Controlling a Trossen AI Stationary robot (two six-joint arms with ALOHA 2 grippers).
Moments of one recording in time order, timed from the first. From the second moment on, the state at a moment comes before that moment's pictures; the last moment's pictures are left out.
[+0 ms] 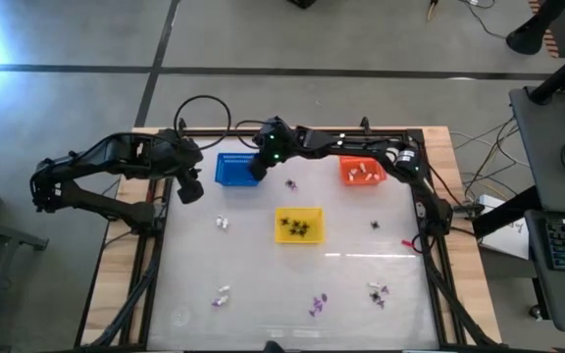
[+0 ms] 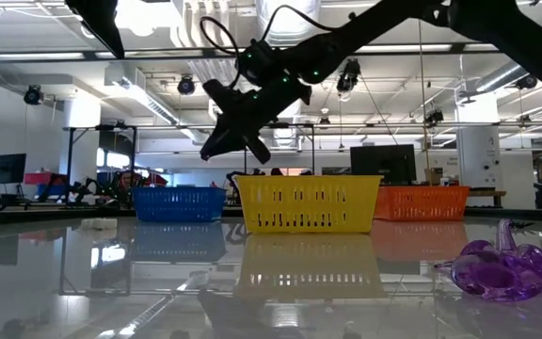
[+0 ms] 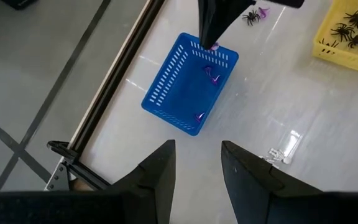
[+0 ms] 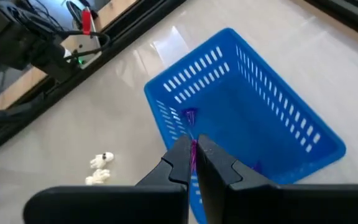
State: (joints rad) left arm 0.13 1.08 1.36 -1.38 -0.41 -0.22; right arm -0.37 2.22 1.83 -0.24 -0.30 0.37
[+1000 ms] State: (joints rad) left arm 0.13 1.08 1.36 -1.38 -0.41 -0.27; right arm -0.38 2.38 2.08 -0.49 -0.34 0.21
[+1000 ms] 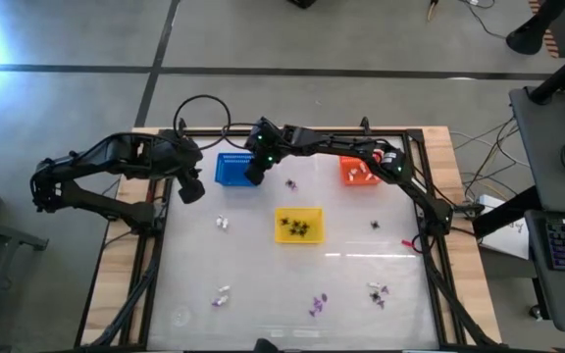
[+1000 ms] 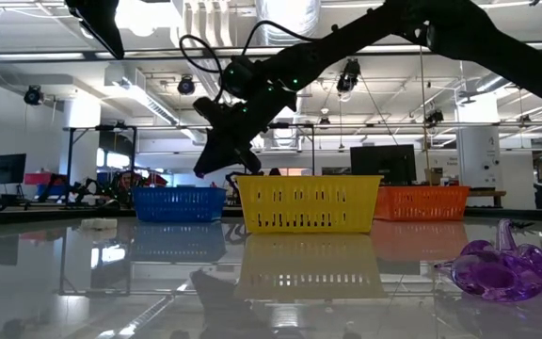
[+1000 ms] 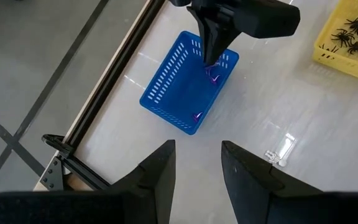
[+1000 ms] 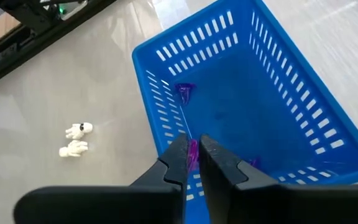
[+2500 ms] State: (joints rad) left arm 0.13 1.19 1.36 -1.38 -0.41 -0.25; right arm -0.38 2.23 2.03 -1.04 -0.14 -0.04
